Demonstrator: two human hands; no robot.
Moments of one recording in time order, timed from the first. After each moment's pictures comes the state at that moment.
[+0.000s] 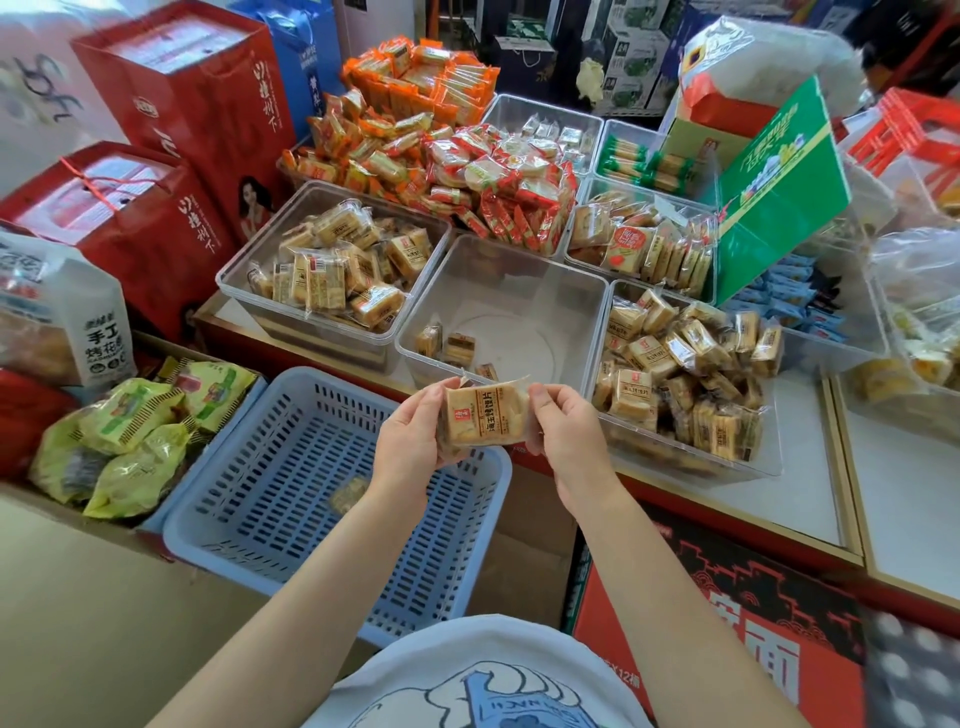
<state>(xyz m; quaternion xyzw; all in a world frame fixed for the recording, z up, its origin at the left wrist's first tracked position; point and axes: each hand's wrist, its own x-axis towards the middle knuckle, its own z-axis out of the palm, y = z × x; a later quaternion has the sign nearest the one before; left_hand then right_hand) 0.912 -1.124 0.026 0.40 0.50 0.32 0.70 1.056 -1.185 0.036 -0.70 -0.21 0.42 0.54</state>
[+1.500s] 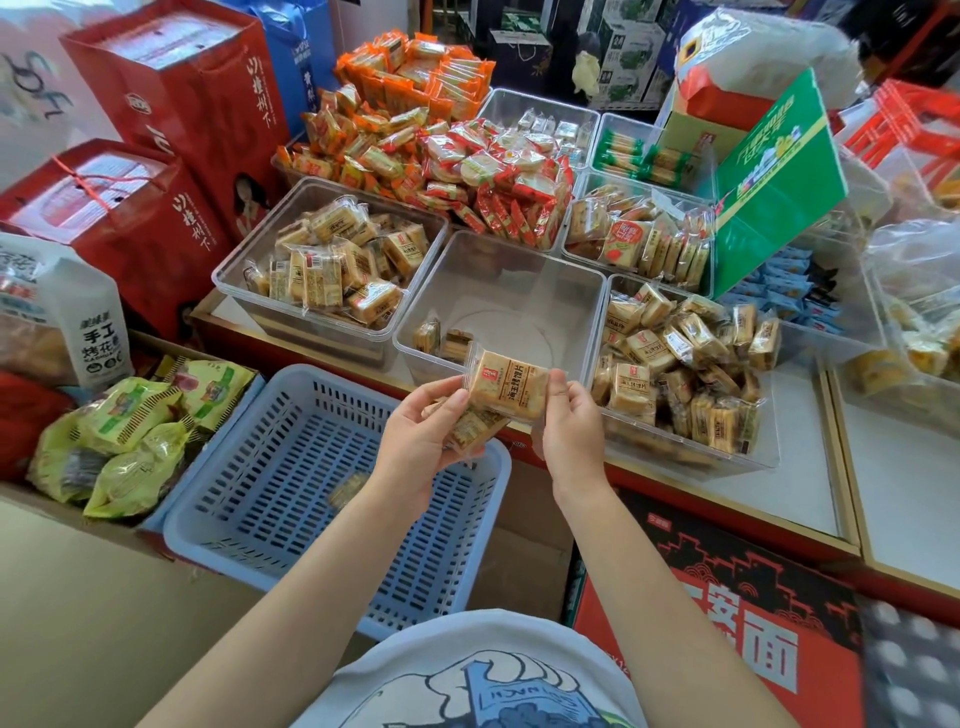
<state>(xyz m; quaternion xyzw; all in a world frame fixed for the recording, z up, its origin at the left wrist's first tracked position) 0.910 -1.122 0.021 0.39 0.45 0.30 0.75 1.053 -1.183 0.022 -0.75 -0.20 0.31 0.55</state>
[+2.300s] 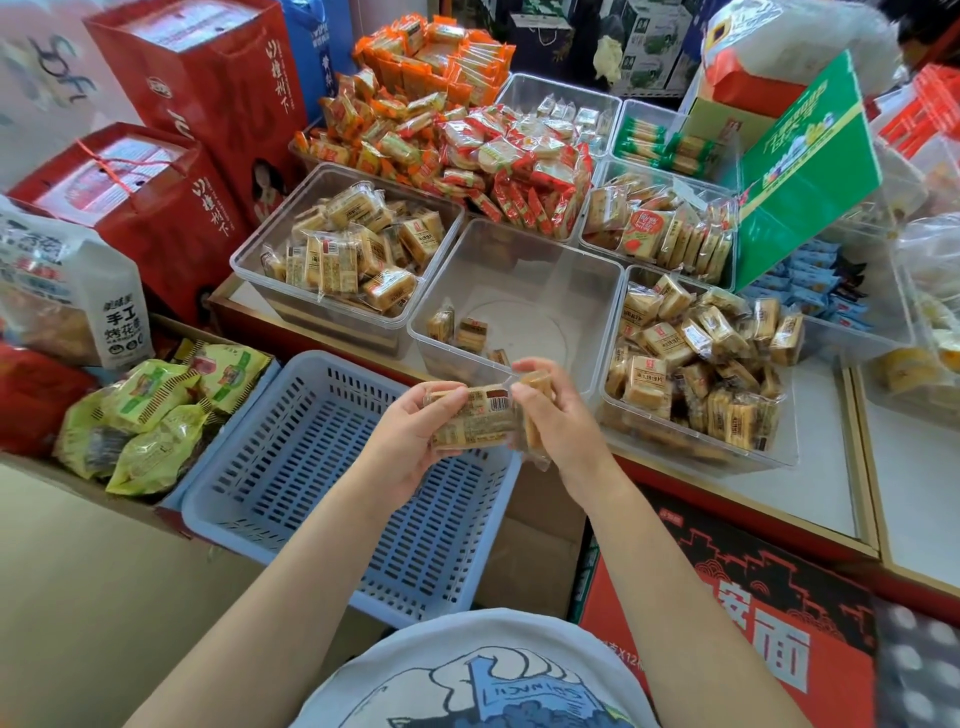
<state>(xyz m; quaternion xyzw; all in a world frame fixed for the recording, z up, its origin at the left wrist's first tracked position) 0.886 -1.111 0.017 0.38 0.41 0.25 0.79 1.050 -1.191 0.038 -0.63 -0.30 0.49 0.51</state>
